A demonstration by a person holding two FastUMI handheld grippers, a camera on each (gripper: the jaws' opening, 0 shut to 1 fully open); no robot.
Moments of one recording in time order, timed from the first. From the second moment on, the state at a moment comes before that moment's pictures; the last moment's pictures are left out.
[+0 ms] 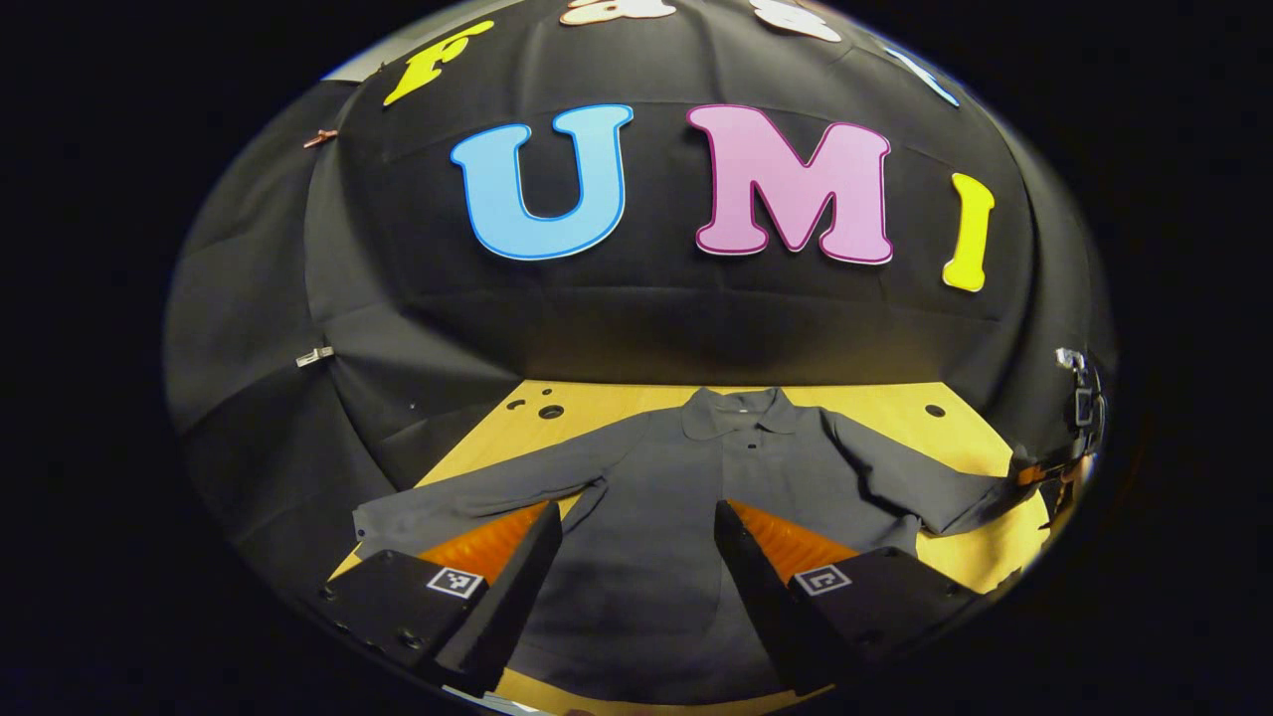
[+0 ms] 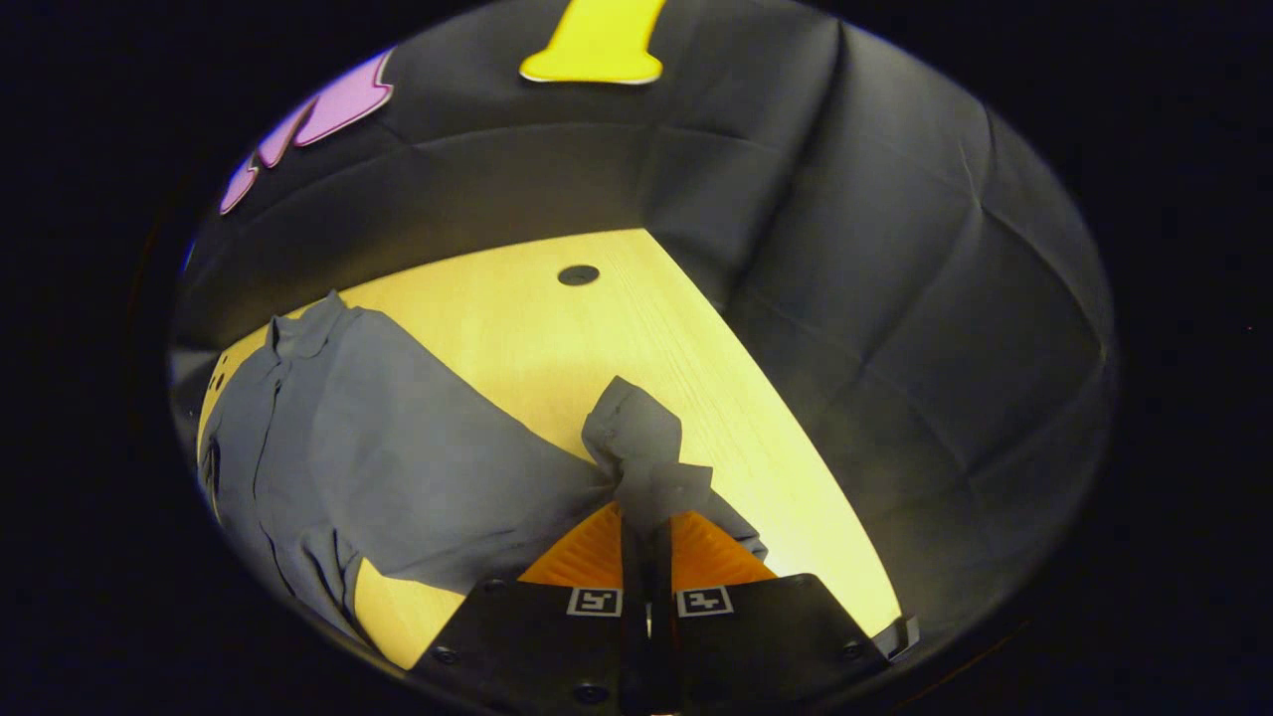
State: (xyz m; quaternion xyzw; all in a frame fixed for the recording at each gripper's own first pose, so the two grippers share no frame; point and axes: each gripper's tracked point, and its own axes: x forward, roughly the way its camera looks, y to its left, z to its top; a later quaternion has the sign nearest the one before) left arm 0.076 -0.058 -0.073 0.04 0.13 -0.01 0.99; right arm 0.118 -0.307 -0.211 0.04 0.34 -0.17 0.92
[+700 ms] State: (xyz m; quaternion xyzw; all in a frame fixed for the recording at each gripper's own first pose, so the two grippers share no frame) left arm 0.083 0.016 -0.065 0.01 0.11 0.00 0.99; right arm 0.196 -0.164 -0.069 -0.06 0.25 -0.06 0.96
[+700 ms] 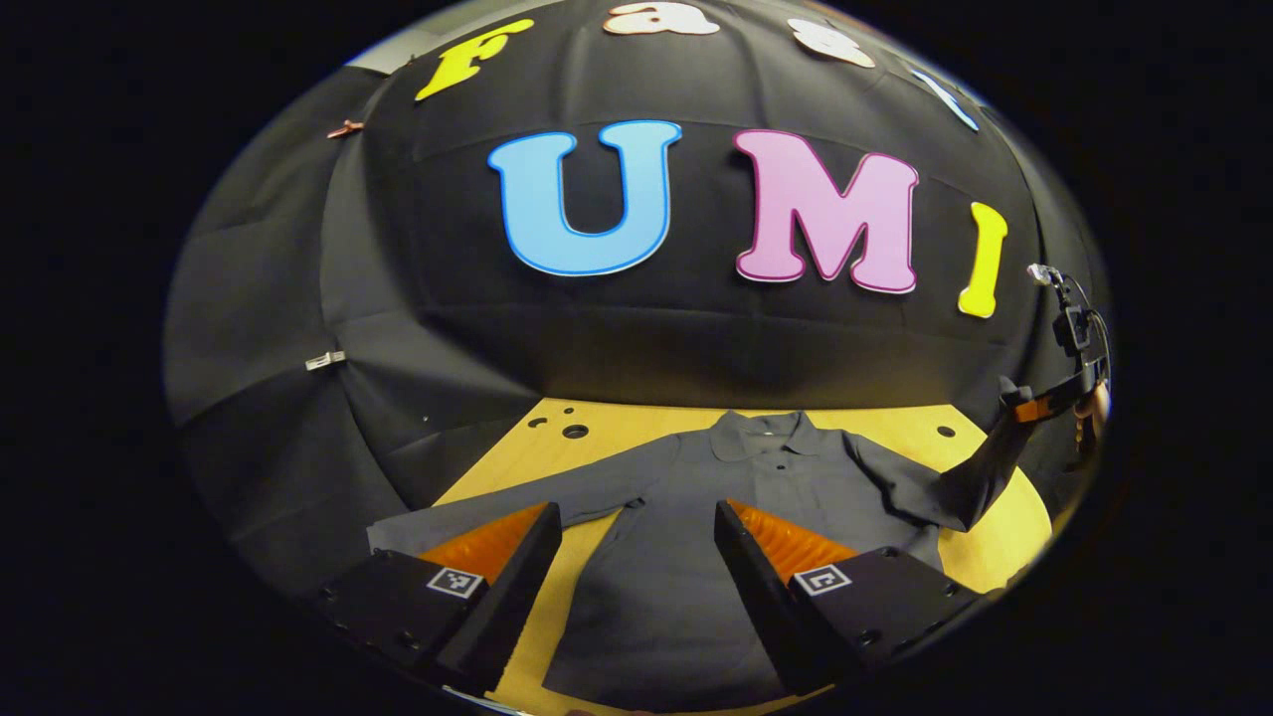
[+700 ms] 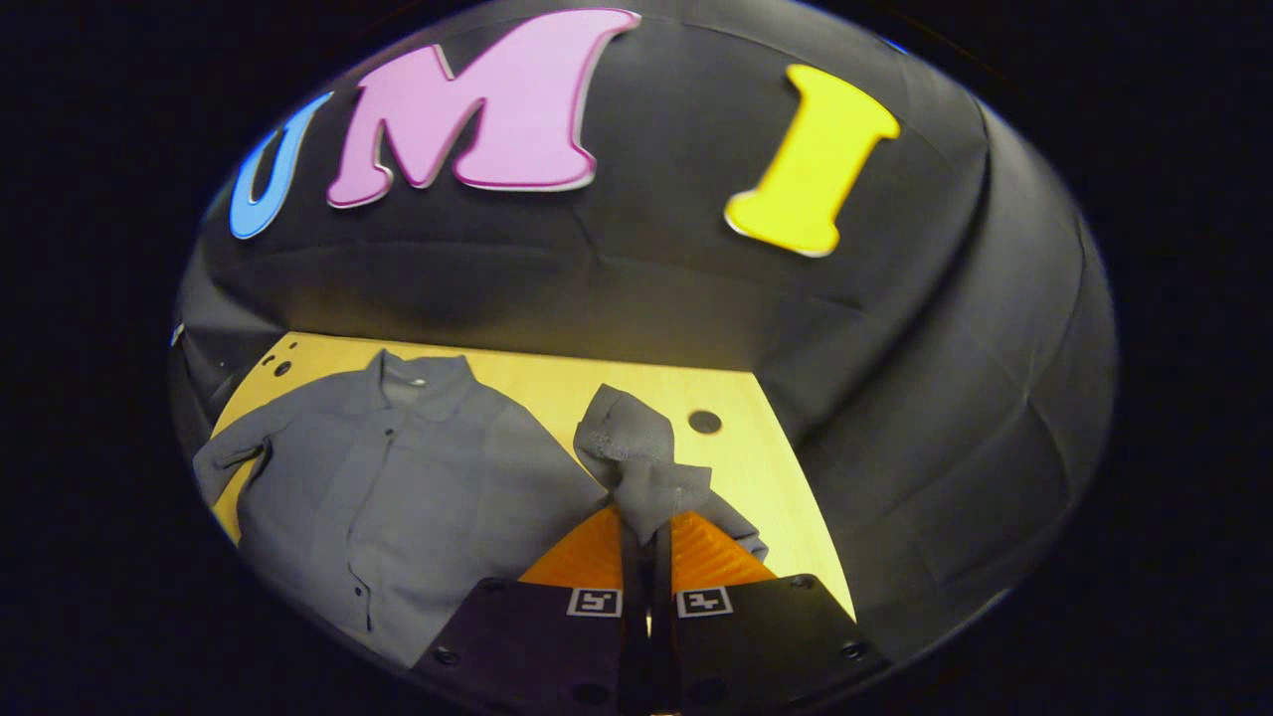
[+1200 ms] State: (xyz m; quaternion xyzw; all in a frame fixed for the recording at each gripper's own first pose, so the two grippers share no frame) left arm 0.077 0.101 -0.083 -0.02 0.11 0.06 0.99; right arm 0.272 0.063 -0.040 -0.10 0.22 0.10 0.97
